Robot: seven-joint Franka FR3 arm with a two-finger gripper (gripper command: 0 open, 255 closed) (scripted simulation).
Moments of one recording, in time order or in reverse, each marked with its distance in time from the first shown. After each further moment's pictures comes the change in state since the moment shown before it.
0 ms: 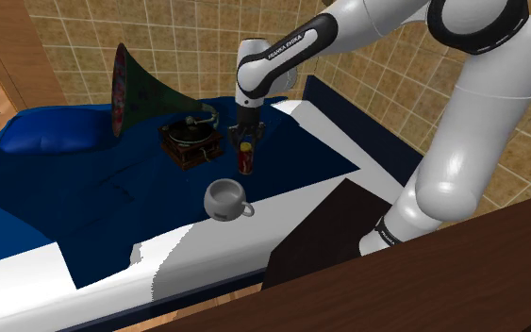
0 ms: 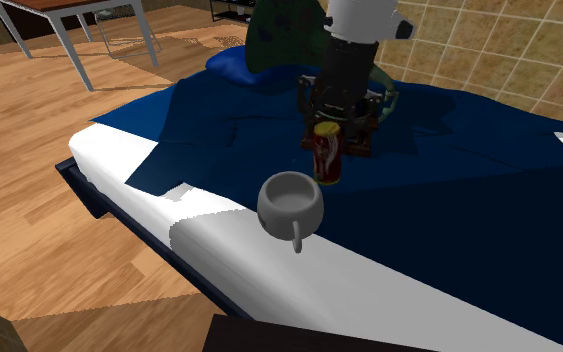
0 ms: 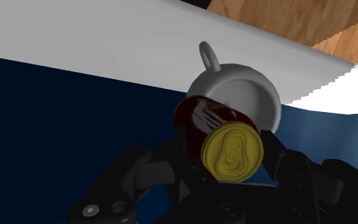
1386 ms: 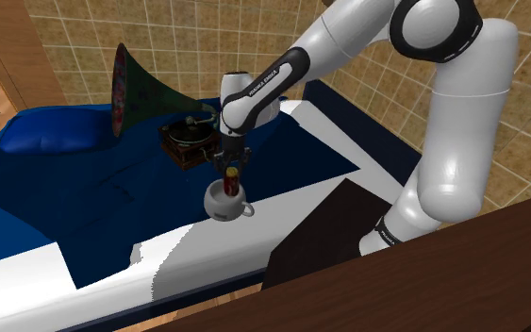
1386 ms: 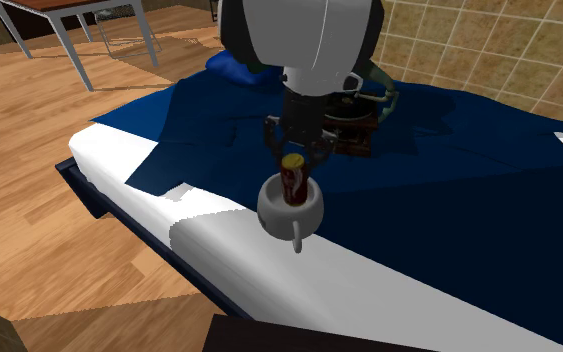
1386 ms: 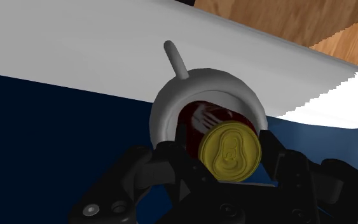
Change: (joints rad) arm 0.066 0.180 0.043 0.011 0.004 0.180 0.086
